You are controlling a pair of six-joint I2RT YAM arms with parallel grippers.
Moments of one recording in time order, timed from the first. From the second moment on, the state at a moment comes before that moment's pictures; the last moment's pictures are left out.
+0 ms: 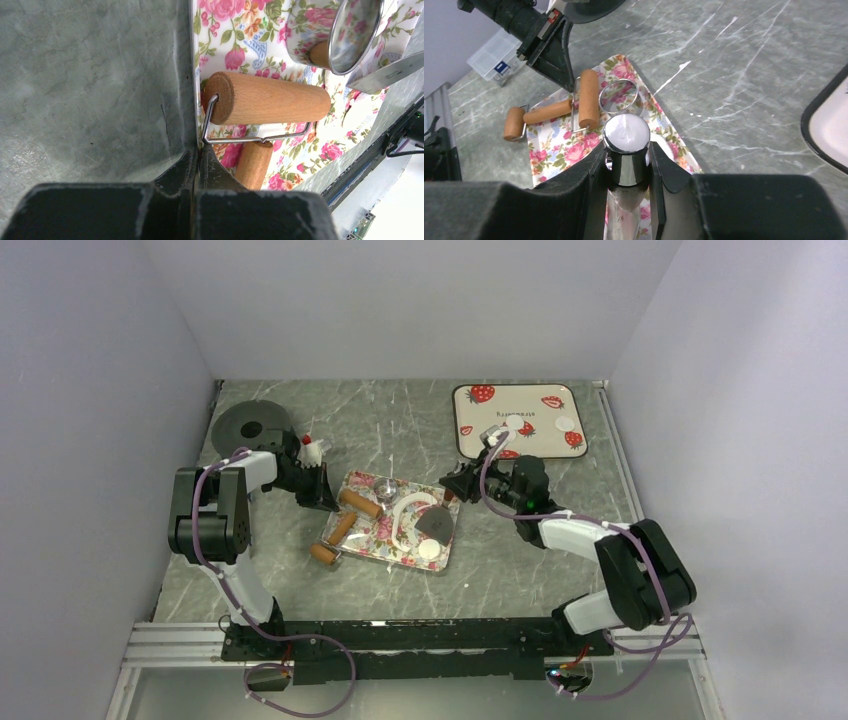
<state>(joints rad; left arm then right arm) -0.01 1.80 1.01 -0.49 0.64 0.06 0.42 1.40 0.51 0.75 -0.52 0.25</state>
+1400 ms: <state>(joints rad) -0.01 1.79 1.00 -0.48 0.65 0.05 0.46 1.44 0.39 1.05 -0.30 0.32</state>
